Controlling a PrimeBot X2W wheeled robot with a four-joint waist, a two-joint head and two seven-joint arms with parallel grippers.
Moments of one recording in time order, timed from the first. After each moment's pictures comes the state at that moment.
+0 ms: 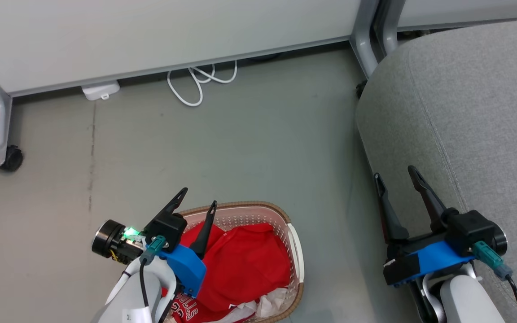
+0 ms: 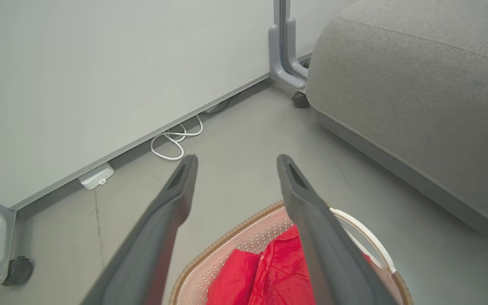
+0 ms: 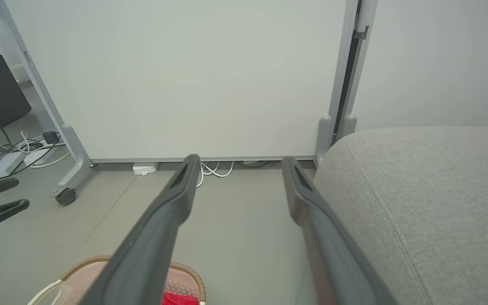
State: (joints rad) left arm -0.40 0.14 -0.42 0.70 -0.10 -0.13 -0.26; right arm -0.21 -0.05 0.07 0.25 0.09 0.13 -0.26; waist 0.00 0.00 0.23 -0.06
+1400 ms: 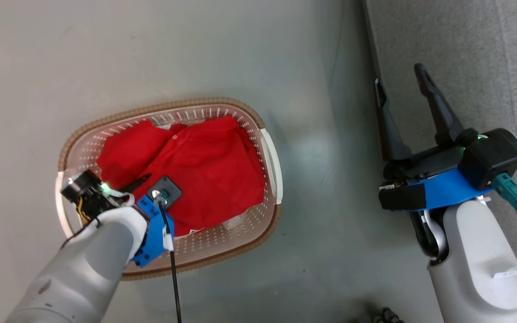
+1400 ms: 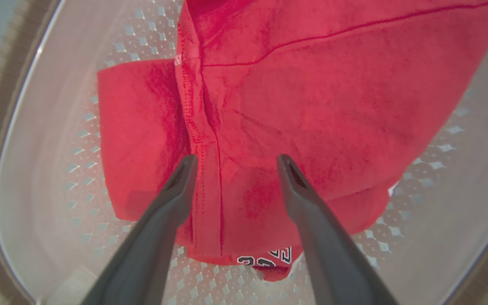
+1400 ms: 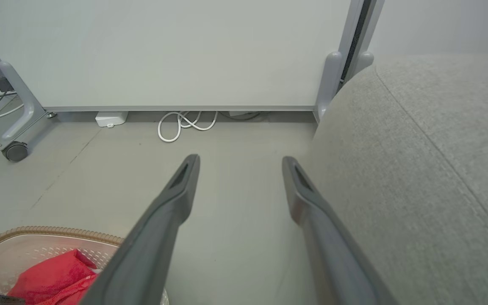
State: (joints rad) left arm -0.84 0.21 -1.10 1.25 -0.31 -0.13 -0.14; right arm -0.47 -0.05 0.10 0.17 0.08 0.13 -0.26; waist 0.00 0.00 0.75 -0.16
